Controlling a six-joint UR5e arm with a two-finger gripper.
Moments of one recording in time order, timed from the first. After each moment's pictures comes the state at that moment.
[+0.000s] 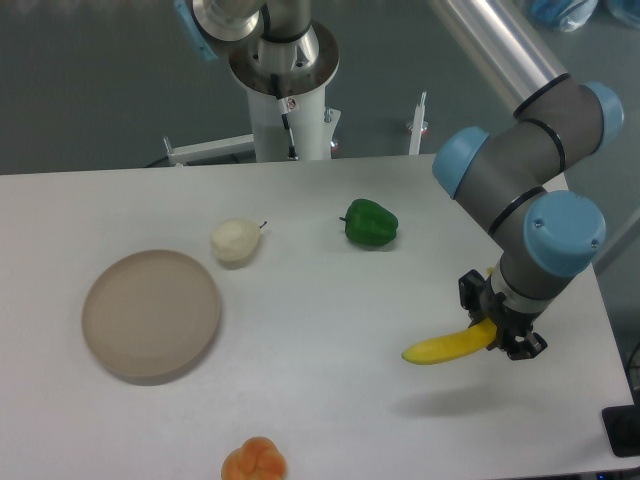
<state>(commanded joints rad) 2.42 -2.22 -1.17 -1.32 1.55 1.54</state>
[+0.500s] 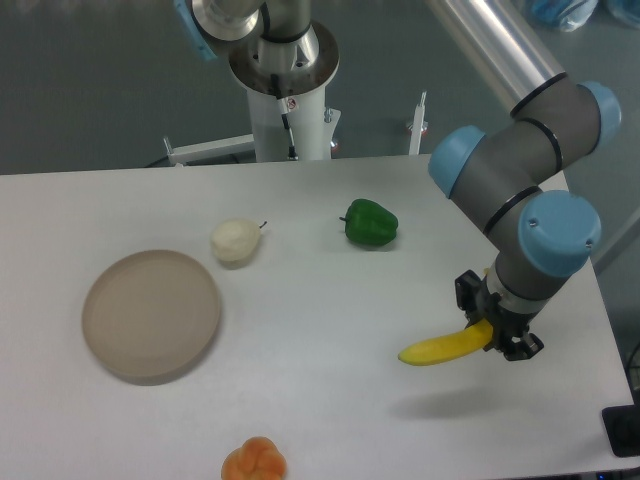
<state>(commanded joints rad) 2.35 -2.20 -1.18 -1.32 1.56 1.49</state>
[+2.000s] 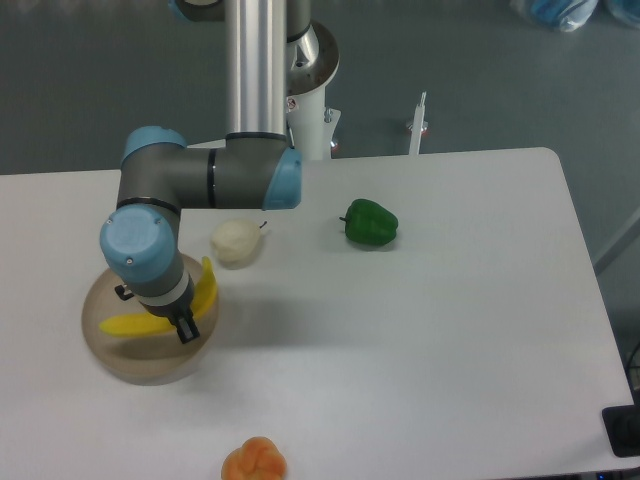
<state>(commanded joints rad) 1.77 -2.10 -1.63 -1.08 1.55 1.06</state>
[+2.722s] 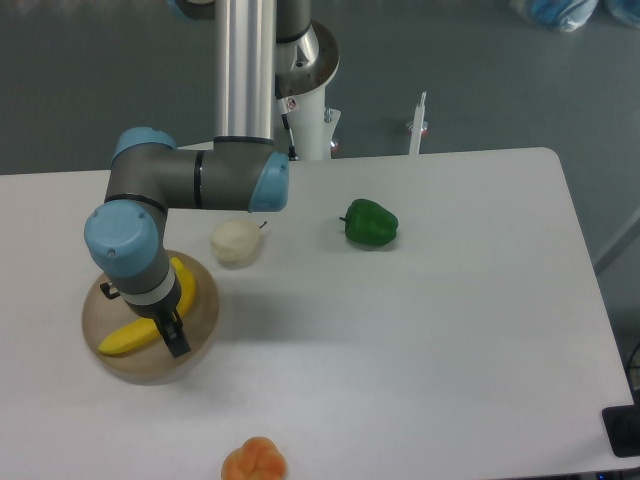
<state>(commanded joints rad) 1.84 -2.07 -1.55 -1.01 1.56 1.07</state>
